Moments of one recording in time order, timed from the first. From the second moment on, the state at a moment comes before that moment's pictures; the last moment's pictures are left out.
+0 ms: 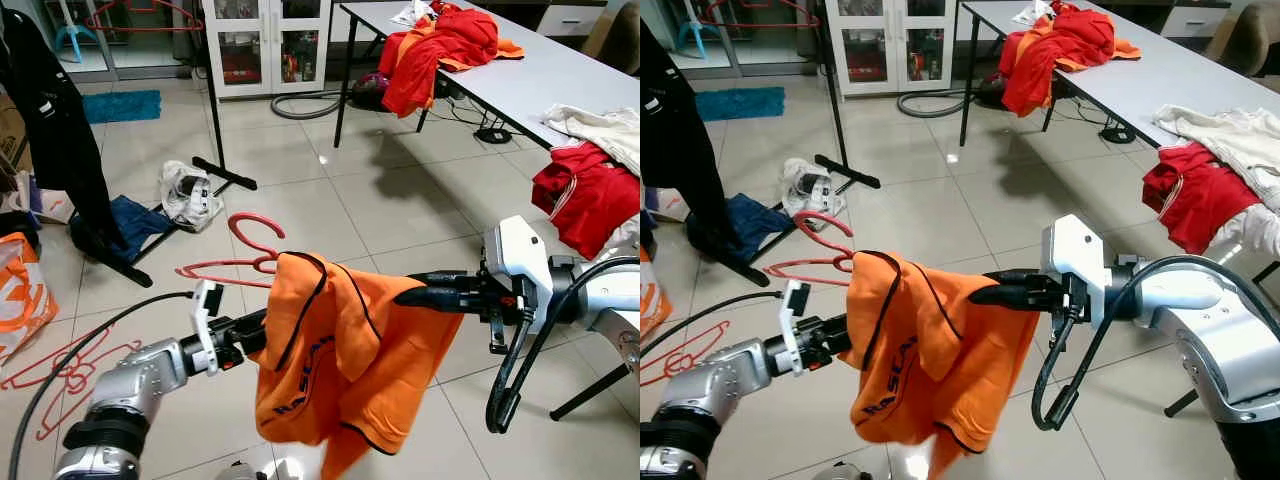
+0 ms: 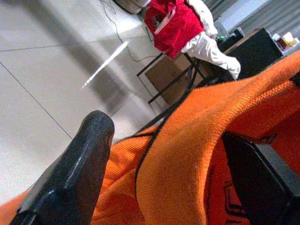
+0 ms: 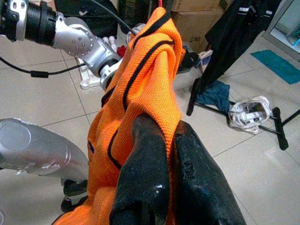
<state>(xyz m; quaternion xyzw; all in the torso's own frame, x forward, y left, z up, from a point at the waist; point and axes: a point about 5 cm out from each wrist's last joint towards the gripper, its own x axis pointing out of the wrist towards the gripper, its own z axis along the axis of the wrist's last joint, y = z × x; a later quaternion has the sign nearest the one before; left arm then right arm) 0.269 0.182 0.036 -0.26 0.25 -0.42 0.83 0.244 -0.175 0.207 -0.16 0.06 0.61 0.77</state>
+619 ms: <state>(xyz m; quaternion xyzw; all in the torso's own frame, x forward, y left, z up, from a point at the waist) 0.274 0.180 0.017 -0.25 0.29 -0.33 0.86 0.248 -0.177 0.203 -0.14 0.06 0.60 0.79</state>
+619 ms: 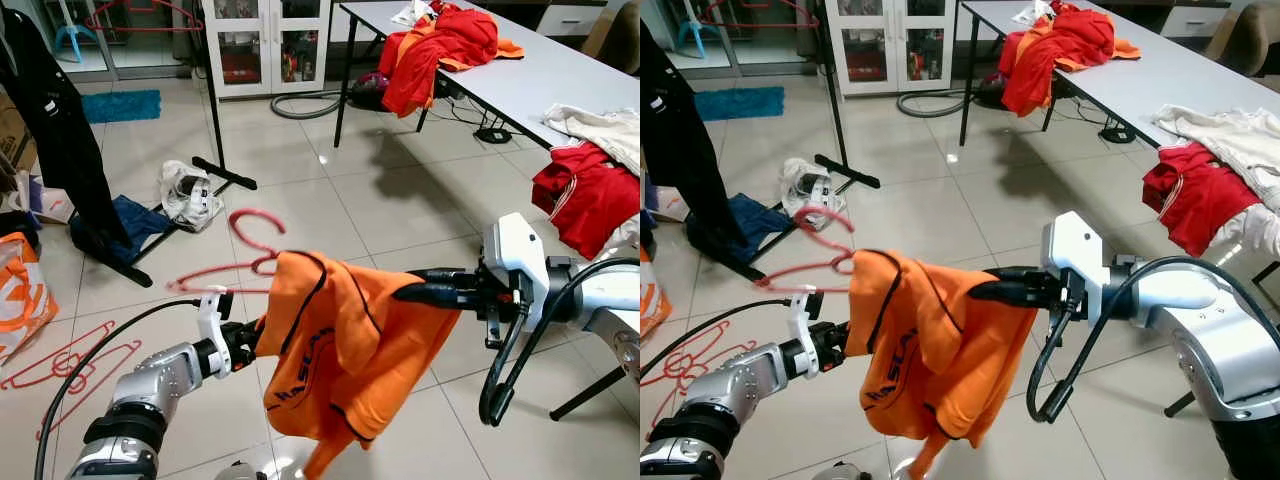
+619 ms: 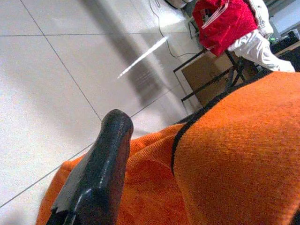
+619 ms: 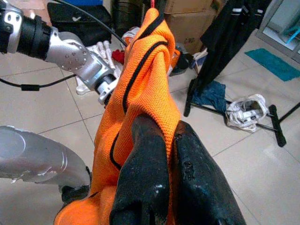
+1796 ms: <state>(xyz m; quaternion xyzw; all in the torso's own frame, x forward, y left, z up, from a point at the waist) 0.259 0.252 0.033 -0.18 0.31 -0.26 0.90 0.278 -0.223 0.156 -0.28 0.11 0.48 0.82</state>
